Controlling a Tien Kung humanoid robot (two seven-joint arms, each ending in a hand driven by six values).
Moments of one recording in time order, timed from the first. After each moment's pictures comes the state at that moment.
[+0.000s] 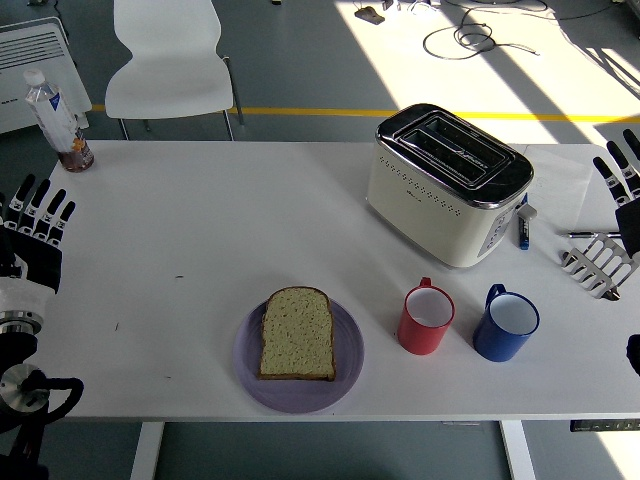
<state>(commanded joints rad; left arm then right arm) -0.11 0.03 -1.70 -1.23 0.68 -0.05 -0.23 0.13 -0.19 1.58 1.50 -0.49 -0.11 0.08</state>
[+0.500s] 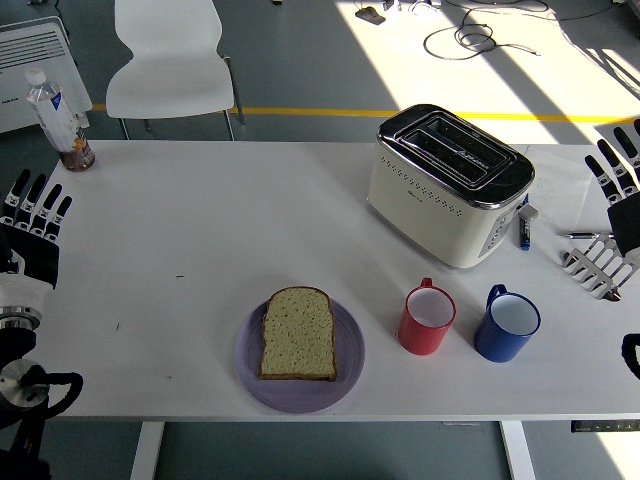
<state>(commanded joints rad) -0.12 0.02 -1.71 -1.23 0.68 -0.05 -0.23 0.13 -0.19 1.57 1.50 -0.49 -0.10 0.08</state>
